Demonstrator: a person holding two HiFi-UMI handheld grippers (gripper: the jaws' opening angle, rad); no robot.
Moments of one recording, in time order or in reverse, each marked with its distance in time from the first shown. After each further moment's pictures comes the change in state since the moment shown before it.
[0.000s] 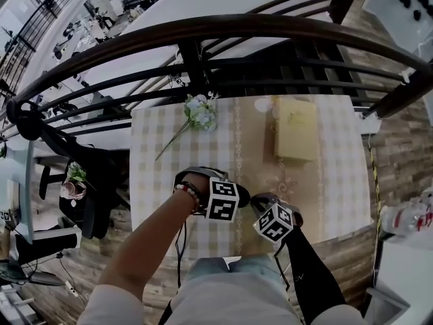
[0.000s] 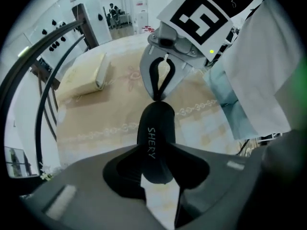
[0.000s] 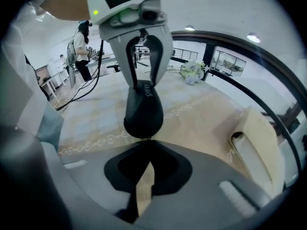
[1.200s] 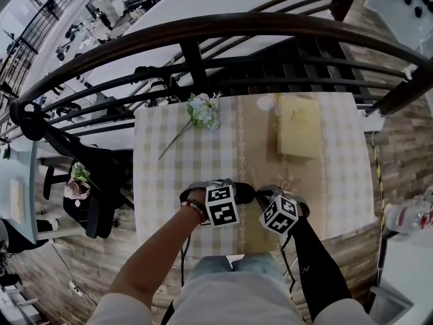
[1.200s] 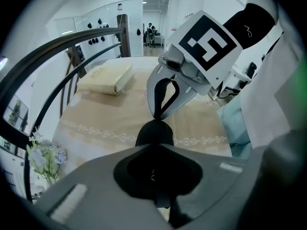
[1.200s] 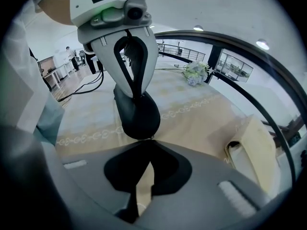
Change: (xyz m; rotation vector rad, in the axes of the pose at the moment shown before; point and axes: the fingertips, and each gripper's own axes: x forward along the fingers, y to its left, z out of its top) left arm 0.001 -0.002 0.033 -0.337 -0.271 0.083; right arm 0.000 -0.014 0.002 -0.095 0.029 0.019
